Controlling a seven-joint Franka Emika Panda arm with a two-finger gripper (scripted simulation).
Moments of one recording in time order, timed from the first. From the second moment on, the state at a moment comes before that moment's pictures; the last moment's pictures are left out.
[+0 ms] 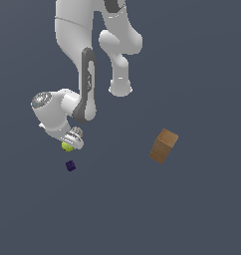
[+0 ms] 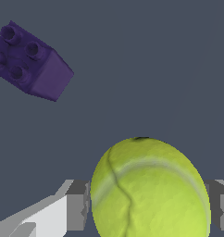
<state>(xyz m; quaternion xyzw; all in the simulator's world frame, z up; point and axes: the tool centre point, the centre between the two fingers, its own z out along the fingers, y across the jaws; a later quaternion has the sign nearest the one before) -0.041 -0.265 0.042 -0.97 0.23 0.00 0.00</state>
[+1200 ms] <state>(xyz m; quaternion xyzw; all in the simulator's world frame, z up) -0.021 -0.197 0.090 -0.97 0.23 0.00 0.00</state>
